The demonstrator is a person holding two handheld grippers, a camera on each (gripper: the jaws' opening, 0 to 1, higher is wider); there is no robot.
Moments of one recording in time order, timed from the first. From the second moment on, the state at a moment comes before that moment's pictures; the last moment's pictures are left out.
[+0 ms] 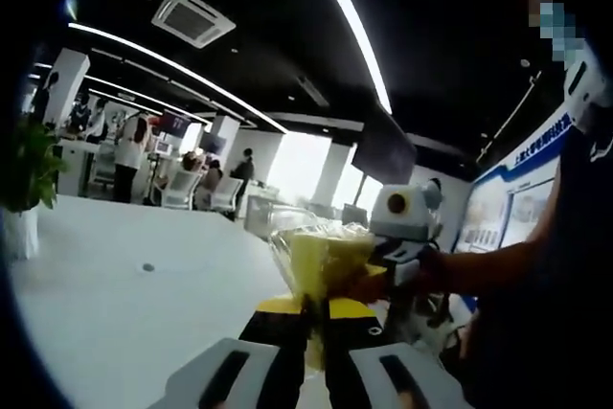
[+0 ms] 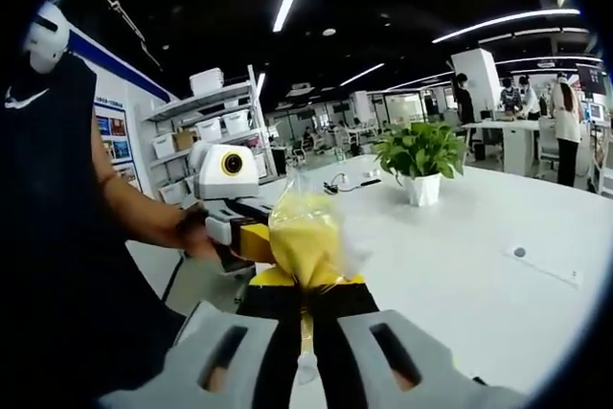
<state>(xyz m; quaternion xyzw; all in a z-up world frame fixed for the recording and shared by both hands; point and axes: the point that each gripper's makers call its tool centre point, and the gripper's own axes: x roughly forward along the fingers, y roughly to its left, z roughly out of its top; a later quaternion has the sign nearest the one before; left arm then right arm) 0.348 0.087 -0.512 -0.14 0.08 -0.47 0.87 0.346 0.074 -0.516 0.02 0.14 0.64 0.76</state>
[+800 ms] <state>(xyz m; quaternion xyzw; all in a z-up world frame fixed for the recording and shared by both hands) 0.358 0.097 -0.516 -0.14 0.10 -0.45 0.88 0.357 0.083 -0.521 0.03 0.13 0.64 0.76</state>
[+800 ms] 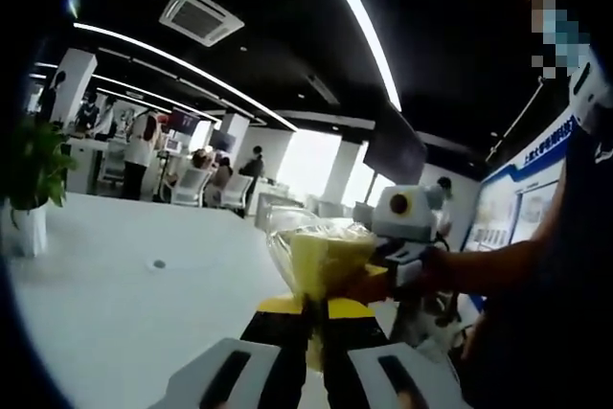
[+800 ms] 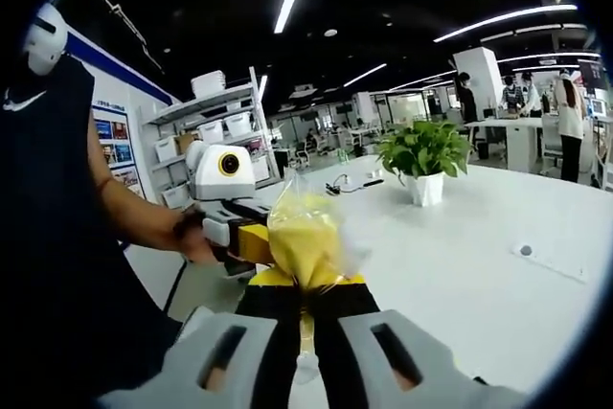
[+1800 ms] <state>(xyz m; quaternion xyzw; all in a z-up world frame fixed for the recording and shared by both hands) 0.373 0.112 -0.500 -0.23 0.09 -0.42 0.87 0.386 0.075 -0.521 0.00 0.07 0.56 0.83</state>
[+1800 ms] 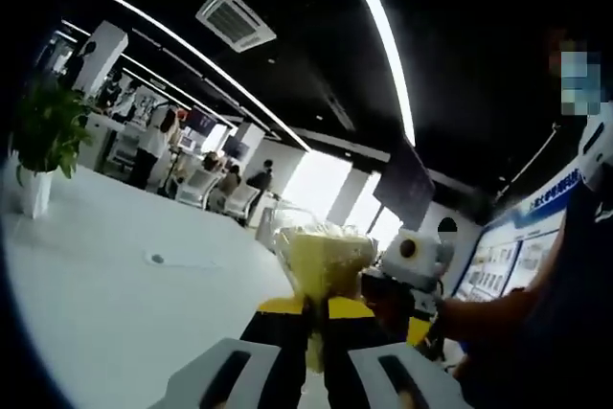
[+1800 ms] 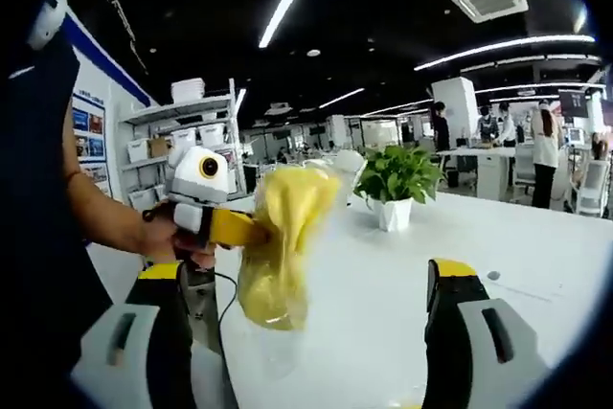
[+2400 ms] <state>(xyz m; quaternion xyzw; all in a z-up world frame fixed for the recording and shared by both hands) 0.399 0.131 -0.591 -0.27 0.27 -0.36 0.85 0.398 -0.099 -0.571 0.02 0.09 0.37 0.92</state>
